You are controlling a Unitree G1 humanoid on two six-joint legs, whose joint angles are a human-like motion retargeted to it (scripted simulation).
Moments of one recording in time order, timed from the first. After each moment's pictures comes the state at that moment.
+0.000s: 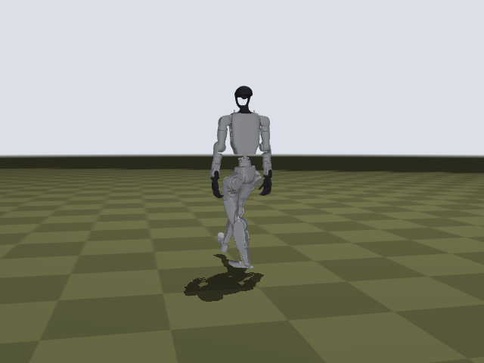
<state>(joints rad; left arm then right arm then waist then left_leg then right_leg) 0.04 0.18 0.29 1.49 0.10 0.15 -0.18 -0.05 -0.10 0.03 1.46 -0.38 0.12 0.26 -0.47 0.03 0.01 0.01 -0.07 0.40 0.06 -0.55 0.20 -0.61 -0.09 -0.47 0.11 -0.15 -0.03</state>
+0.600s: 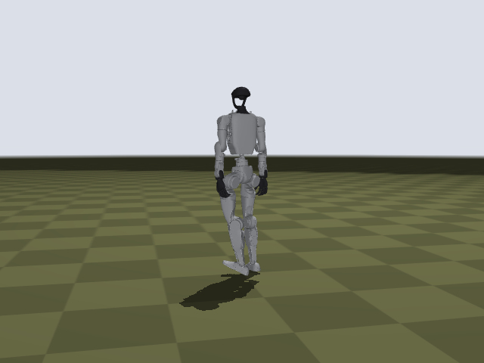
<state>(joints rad) 0.10 0.12 0.27 1.52 0.12 0.14 -0.21 -0.01 -0.14 -0.02 1.43 -0.38 0.10 0.23 -0.36 0.03 -0.06 -0.07 -0.09 0.37 0.06 -0.52 0.17 -0.14 -0.11 -0.36 0.23 -0.07 0.02</state>
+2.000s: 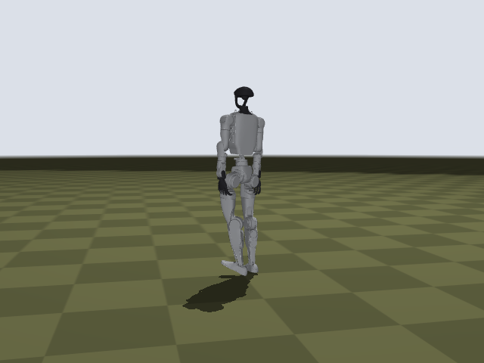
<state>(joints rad) 0.04 0.08 0.23 1.56 0.18 0.13 -0.22 -0.03 -0.08 0.02 1.47 -0.41 0.13 0.27 -0.26 0.01 -0.16 -0.08 -0.11 0.33 0.04 -0.52 0.14 -0.06 -0.12 -0.48 0.04 -0.02 0.06</state>
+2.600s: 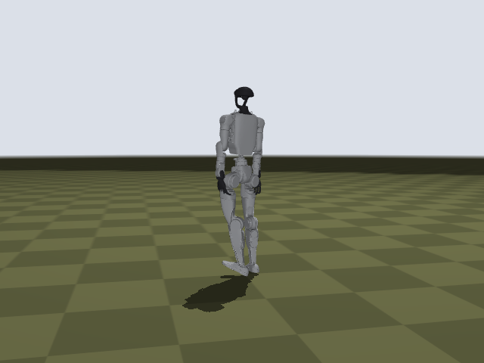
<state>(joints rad) 0.02 0.07 0.18 1.58 0.21 0.13 -0.24 -0.03 -0.09 0.03 1.48 -0.46 0.15 0.31 -0.24 0.02 -0.20 -0.08 -0.09 0.36 0.03 -0.53 0.13 -0.07 -0.10 -0.46 0.04 -0.03 0.06</state>
